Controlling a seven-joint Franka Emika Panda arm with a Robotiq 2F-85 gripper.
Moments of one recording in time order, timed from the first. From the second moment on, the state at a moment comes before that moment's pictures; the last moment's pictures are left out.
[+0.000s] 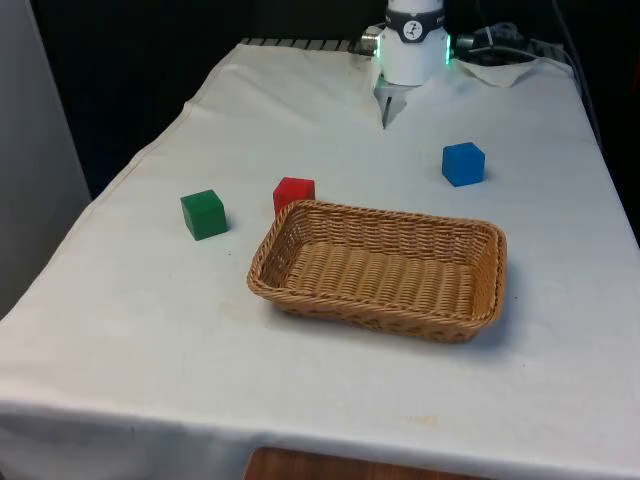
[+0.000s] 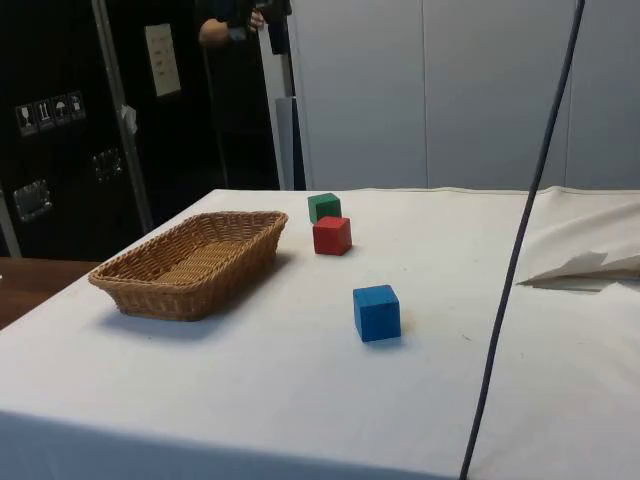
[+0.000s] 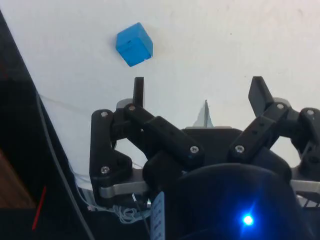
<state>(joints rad) 0.01 0.04 0.00 -1.88 0.02 1.85 0.06</state>
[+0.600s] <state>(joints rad) 0.02 -0.10 0.04 -2.05 0.01 1.87 0.10</state>
